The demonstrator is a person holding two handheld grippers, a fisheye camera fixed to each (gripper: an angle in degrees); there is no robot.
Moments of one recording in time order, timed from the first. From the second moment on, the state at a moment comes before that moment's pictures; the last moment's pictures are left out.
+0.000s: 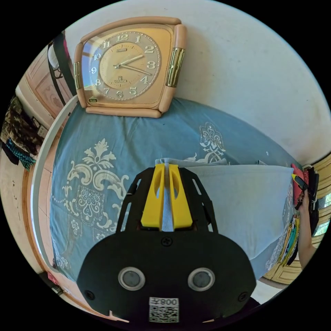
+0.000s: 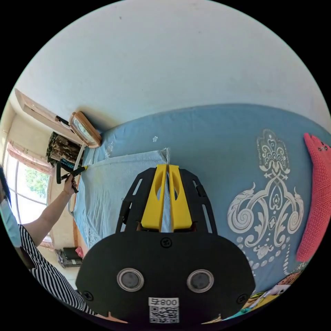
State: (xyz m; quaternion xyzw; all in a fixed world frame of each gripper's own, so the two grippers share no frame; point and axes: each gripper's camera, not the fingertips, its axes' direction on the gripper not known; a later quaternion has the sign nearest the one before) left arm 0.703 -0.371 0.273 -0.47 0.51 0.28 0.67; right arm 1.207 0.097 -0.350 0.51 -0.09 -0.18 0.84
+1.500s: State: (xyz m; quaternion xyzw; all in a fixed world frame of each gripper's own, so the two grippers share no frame) left arm 0.429 -0.088 0.369 -0.67 0.52 -0.14 0.51; right arm 1.468 0.145 -0.123 0.38 -0.38 -0.19 0.82
